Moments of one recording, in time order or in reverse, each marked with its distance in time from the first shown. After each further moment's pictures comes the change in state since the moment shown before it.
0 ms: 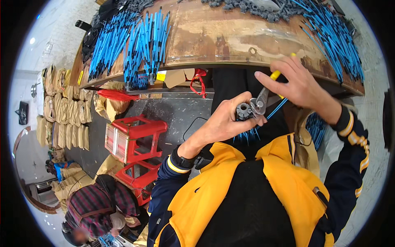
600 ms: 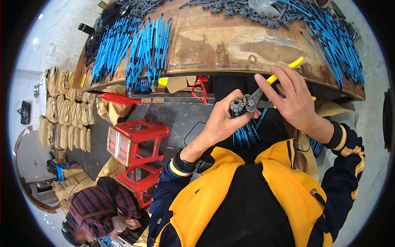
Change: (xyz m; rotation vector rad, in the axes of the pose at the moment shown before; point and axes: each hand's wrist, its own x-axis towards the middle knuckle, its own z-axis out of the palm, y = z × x) left_hand 0.012 -0.014 -0.004 0.019 0.228 0.028; right_hand -0.001 -0.026 0.009 -0.243 0.117 0.147
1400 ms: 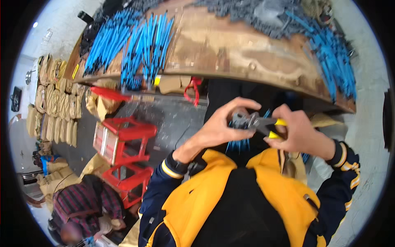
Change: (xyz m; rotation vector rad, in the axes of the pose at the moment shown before) left_hand 0.002 0.017 -0.010 -0.155 -0.127 -0.041; right_hand 0.001 0.007 -0.051 0.893 -0.616 0.403
